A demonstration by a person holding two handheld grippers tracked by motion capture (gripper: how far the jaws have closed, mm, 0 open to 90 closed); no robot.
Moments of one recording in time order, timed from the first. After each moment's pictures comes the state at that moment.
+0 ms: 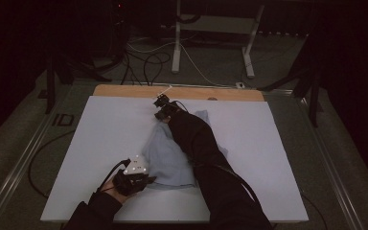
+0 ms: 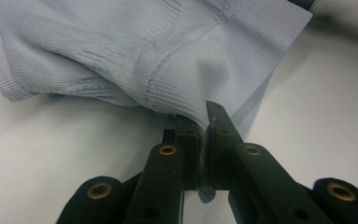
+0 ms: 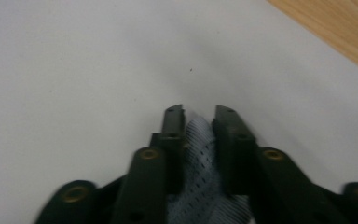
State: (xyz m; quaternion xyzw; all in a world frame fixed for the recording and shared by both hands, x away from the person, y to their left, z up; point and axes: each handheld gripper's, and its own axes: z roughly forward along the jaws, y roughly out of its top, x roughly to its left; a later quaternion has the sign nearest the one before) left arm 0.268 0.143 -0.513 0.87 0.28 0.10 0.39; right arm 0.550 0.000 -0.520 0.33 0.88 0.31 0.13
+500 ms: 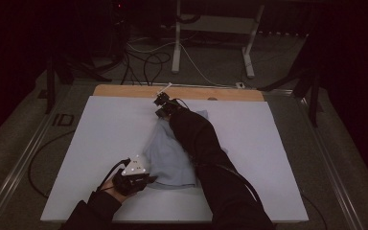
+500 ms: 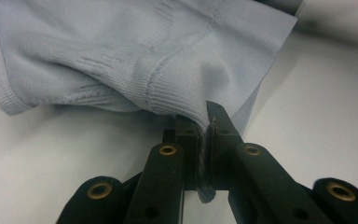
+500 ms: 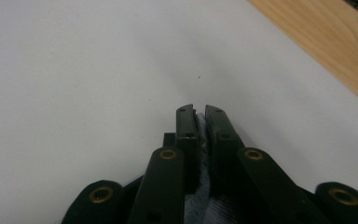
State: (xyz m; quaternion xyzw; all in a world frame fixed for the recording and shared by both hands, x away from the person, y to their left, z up) left arm 0.267 0.144 -0.510 0.87 0.25 0.10 0.41; right arm 0.544 -0.002 -0.501 0.30 0.89 0.31 0.13
